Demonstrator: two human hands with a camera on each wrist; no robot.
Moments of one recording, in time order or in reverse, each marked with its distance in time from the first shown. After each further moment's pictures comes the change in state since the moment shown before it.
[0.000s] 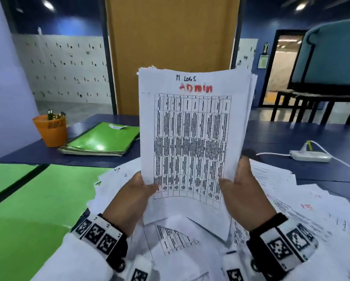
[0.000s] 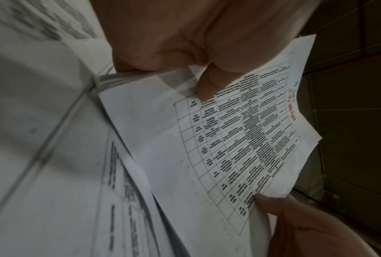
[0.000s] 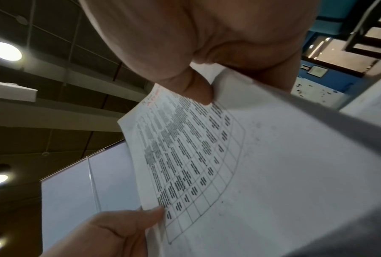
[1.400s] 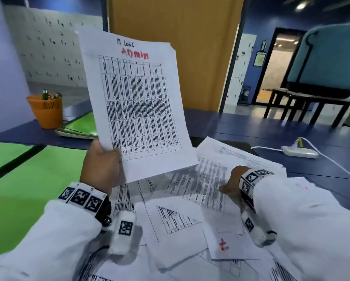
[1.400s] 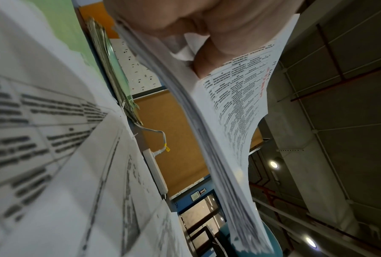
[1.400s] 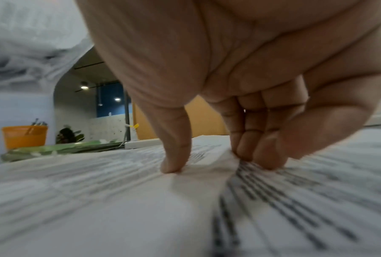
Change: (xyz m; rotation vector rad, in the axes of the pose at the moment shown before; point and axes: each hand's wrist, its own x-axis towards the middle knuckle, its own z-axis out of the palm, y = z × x) left_hand 0.032 0.010 -0.058 -0.083 0.408 0.175; right_hand 0.070 0.035 0.000 -1.134 -0.483 0.257
